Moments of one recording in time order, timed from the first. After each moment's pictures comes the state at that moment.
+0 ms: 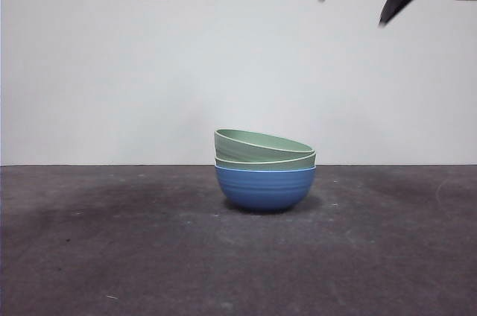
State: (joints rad) left arm -0.53 1.21 1.84 -1.30 0.10 -0.03; right arm 0.41 1.62 1.73 -1.20 -0.16 0.03
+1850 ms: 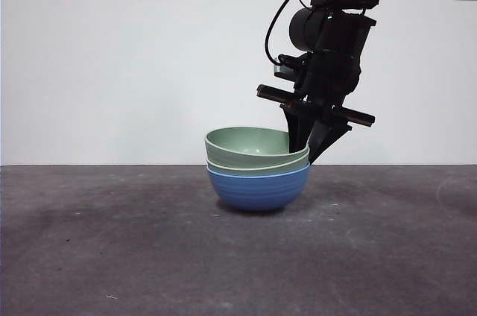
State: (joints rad) left arm -0.53 1.09 1.84 -1.34 0.11 -0.05; right arm 0.41 2.09 1.74 -0.89 -0.17 0.08
